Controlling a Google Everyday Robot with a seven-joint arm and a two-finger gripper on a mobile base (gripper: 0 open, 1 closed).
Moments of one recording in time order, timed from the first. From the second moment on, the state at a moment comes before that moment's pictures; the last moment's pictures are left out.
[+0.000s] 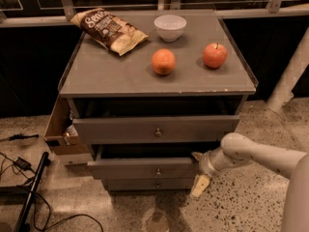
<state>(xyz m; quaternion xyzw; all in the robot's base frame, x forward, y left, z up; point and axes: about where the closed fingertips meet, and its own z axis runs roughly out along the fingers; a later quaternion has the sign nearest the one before) 0.545 -0.182 0.411 -0.59 0.76 0.18 0.20</state>
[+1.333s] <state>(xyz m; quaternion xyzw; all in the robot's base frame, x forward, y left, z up) 0.432 -0.211 0.459 -0.58 0.76 0.29 0.10</state>
